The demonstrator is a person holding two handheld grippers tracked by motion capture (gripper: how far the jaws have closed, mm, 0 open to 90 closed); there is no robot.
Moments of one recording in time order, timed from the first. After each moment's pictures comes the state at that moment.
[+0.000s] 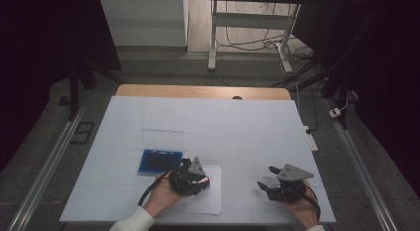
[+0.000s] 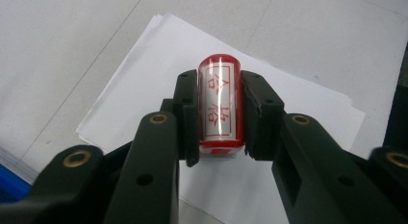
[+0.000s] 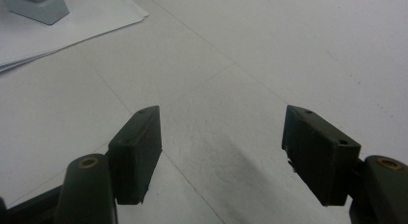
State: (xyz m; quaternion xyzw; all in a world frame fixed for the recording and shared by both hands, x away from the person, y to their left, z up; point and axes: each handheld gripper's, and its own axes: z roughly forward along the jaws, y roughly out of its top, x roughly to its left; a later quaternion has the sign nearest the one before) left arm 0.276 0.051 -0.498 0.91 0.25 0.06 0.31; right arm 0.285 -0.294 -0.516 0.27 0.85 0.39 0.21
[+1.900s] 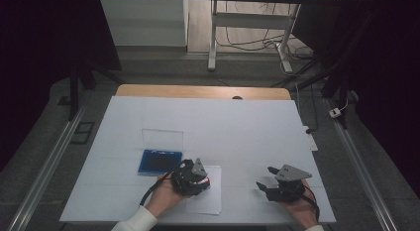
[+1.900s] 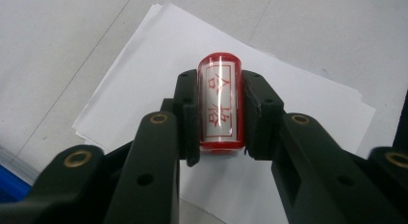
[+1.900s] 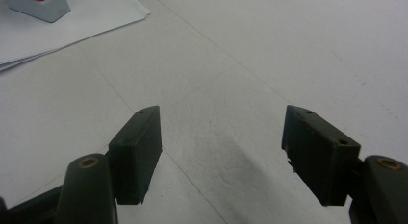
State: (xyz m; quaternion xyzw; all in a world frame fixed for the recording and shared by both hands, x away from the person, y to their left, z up) left arm 0.276 0.046 -0.500 0.92 0.25 0.06 0.29; right arm 0.284 -0.290 -0.516 0.27 0.86 0.38 0.21
